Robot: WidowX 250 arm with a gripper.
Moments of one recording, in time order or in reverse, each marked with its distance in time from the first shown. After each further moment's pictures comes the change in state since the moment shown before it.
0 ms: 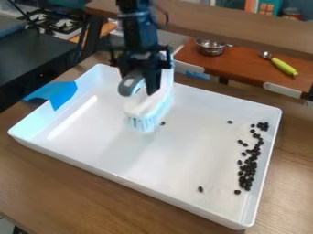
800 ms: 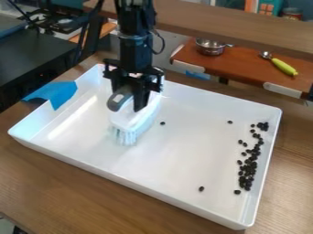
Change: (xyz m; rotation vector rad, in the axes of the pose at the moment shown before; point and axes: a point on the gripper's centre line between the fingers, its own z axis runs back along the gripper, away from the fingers) arm 0.000 0.025 -0.027 0.174 0.034 -0.042
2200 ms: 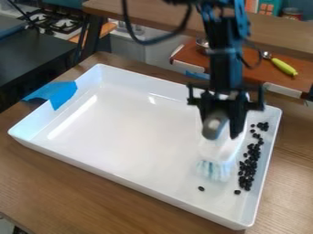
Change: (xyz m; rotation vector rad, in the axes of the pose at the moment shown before) arm -0.003 -0.137 0.016 -0.255 0.066 -0.005
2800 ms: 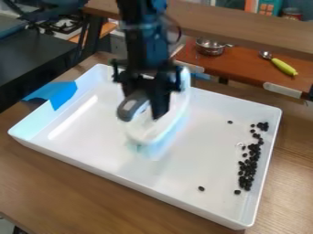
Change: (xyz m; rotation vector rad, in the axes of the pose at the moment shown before) arm -0.059 0.066 0.033 0.108 -0.102 -0.104
